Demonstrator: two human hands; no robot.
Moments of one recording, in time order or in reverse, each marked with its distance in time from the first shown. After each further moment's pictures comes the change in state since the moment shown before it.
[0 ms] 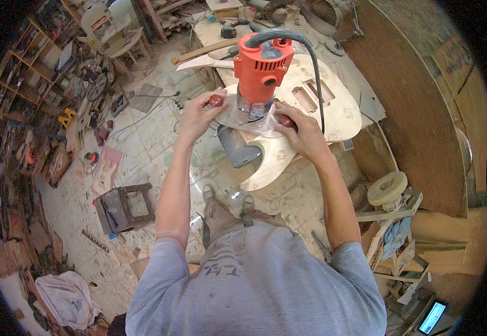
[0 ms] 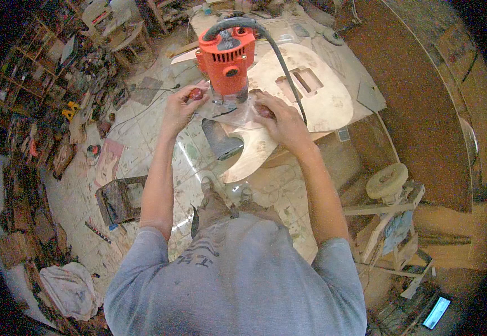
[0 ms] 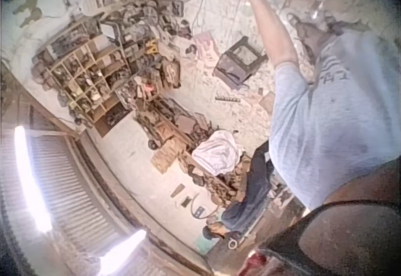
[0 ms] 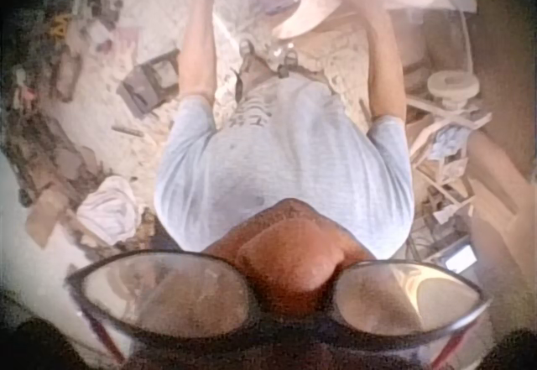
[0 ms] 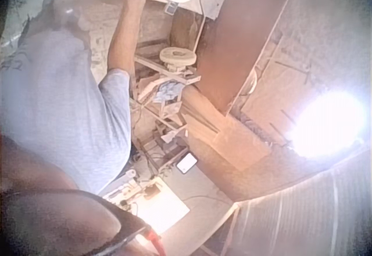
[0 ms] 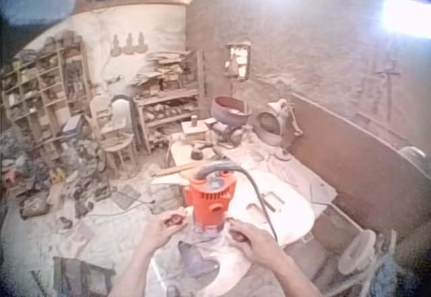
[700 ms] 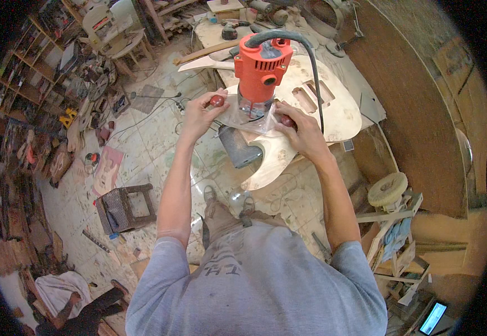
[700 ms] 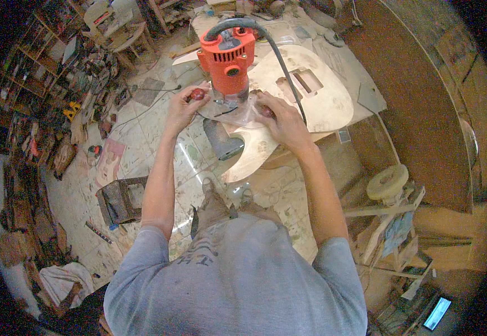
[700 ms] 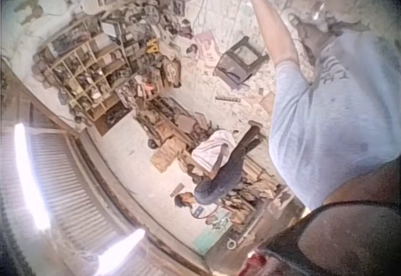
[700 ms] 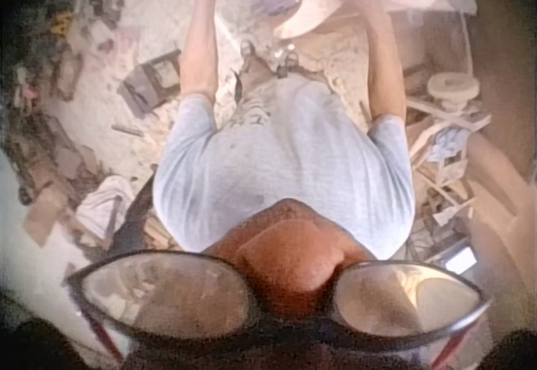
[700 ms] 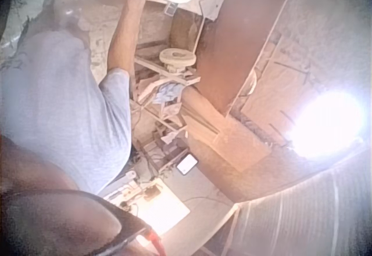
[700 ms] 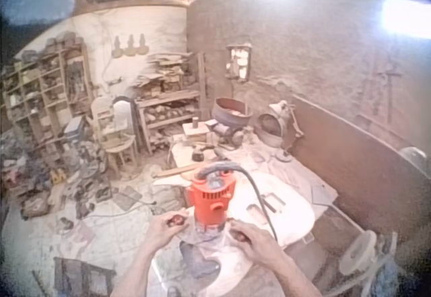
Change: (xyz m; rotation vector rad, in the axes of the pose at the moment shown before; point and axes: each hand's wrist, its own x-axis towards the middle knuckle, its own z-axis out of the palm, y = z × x) left_hand 0.002 -0.007 0.002 0.009 0.010 0.004; right_hand 0.001 0.006 0.003 -0.004 -0.002 0.023
